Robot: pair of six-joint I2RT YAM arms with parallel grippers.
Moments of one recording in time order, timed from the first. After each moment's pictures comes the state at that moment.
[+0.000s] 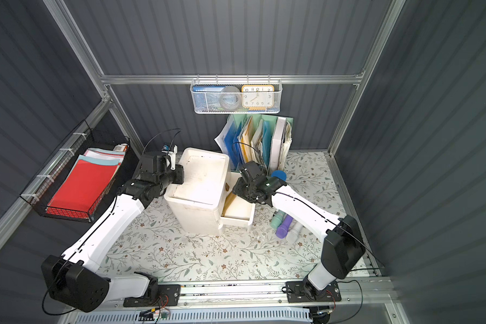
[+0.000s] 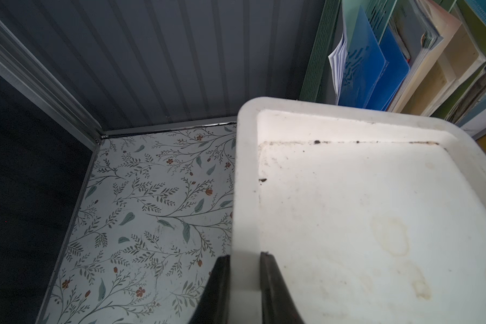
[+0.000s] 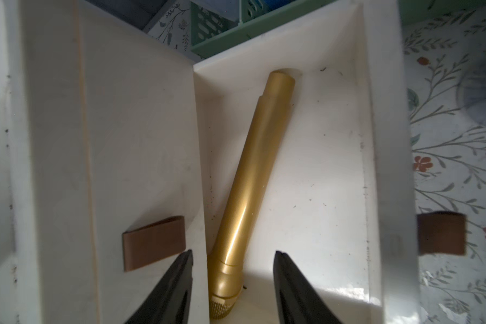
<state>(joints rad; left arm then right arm) -0.26 1.35 1.26 -0.46 -0.15 -0.06 0.67 1.61 1.36 -0.59 0.00 1.04</state>
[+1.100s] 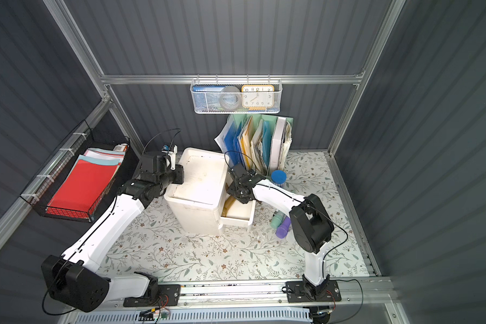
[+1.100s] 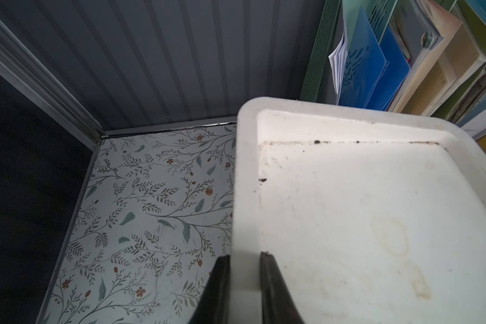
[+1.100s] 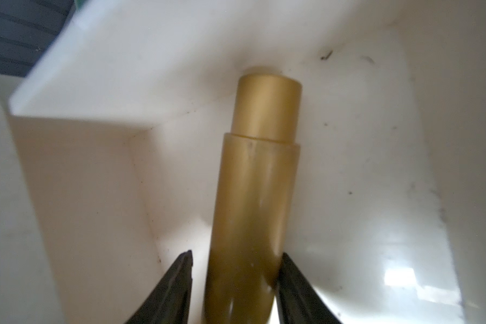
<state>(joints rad) -0.26 1.35 1.26 -0.46 -0.15 -0.06 0.67 1.90 1.48 -0.55 0.03 1.16</state>
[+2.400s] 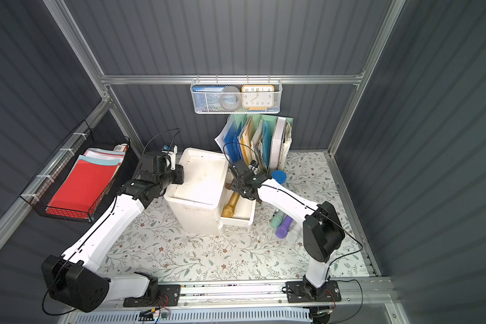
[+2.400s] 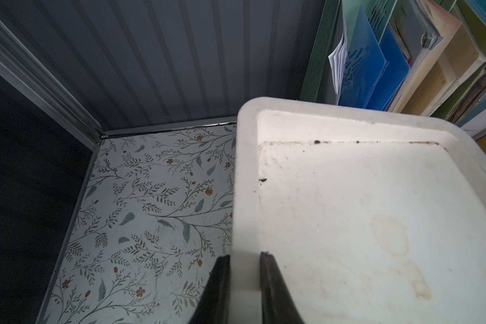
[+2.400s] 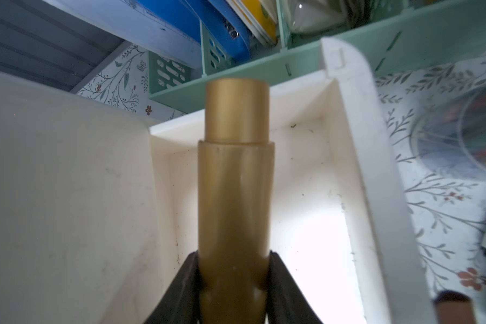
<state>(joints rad) -0.26 1.35 1.26 -0.46 -0.15 -0.06 0.69 1.76 1.50 -0.64 0.23 1.01</state>
